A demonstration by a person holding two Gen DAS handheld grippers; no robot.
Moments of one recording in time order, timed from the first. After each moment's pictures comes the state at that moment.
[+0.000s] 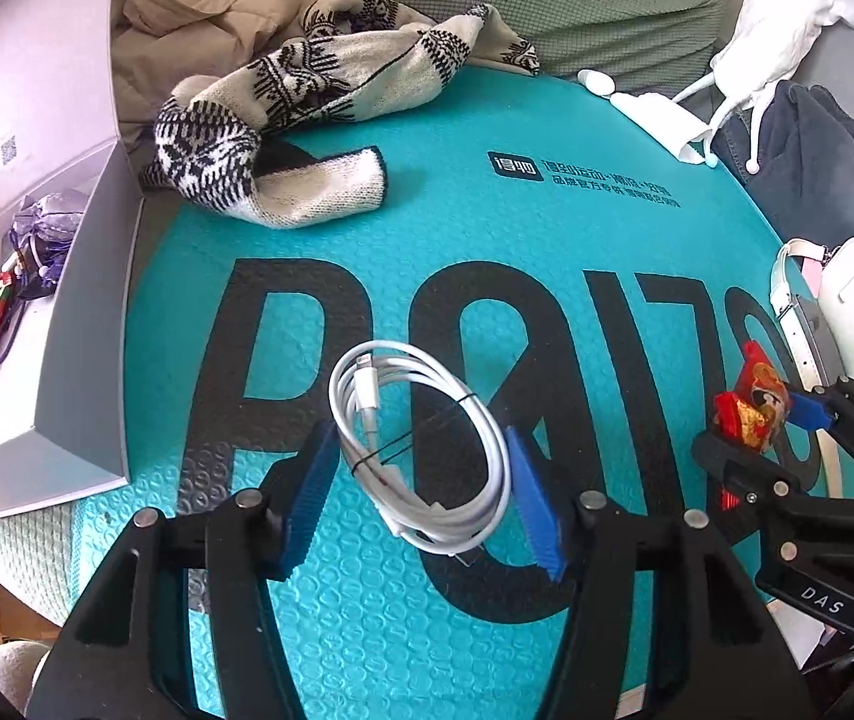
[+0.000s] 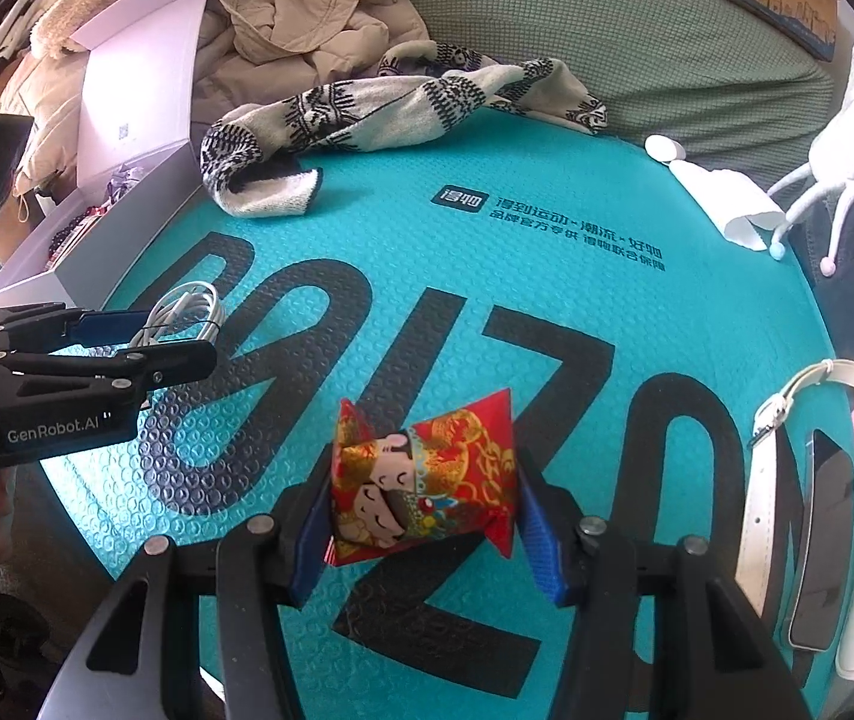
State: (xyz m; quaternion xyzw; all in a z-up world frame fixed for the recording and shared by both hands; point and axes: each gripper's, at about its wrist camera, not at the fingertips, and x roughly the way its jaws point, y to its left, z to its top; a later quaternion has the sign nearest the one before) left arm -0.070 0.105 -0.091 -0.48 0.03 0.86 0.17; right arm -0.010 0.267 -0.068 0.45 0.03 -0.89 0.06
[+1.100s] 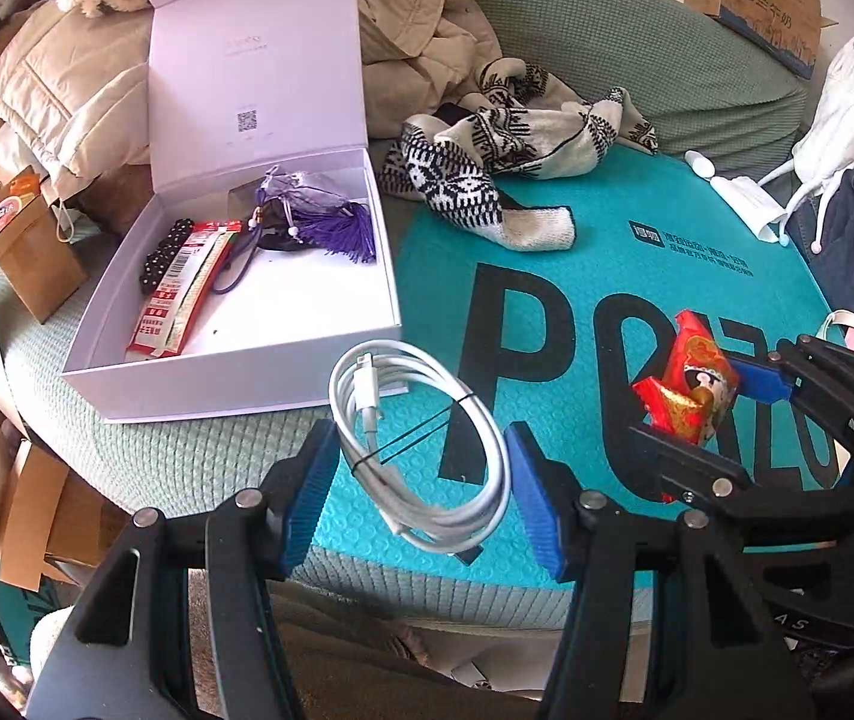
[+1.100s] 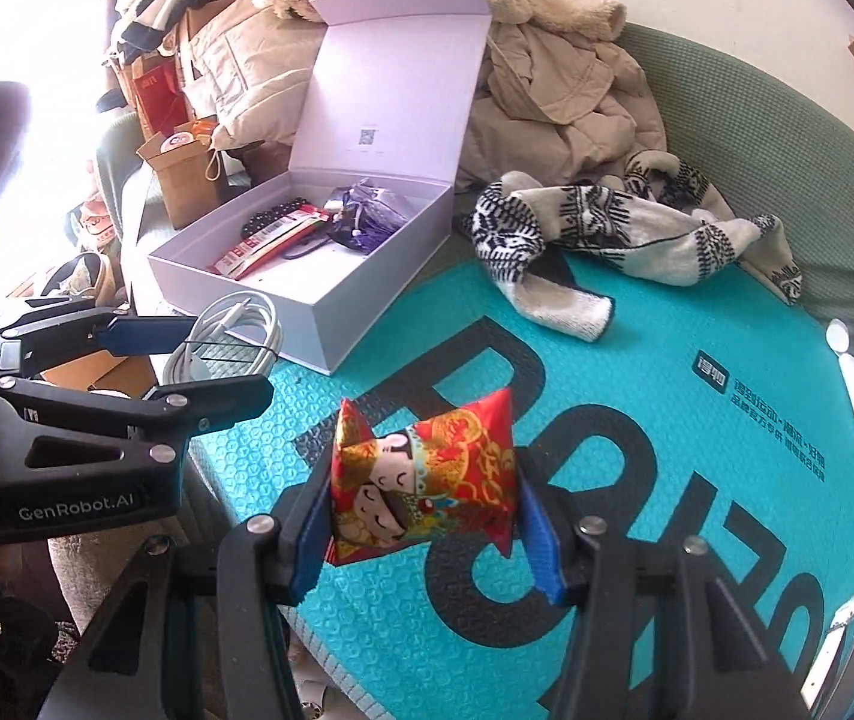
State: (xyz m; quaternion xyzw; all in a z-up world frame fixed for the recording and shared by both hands) left arm 0.004 -0.019 -0.030 -0.44 -0.01 0.90 0.04; right arm -0.009 0.124 -0.023 0.39 0.12 -0.88 0.25
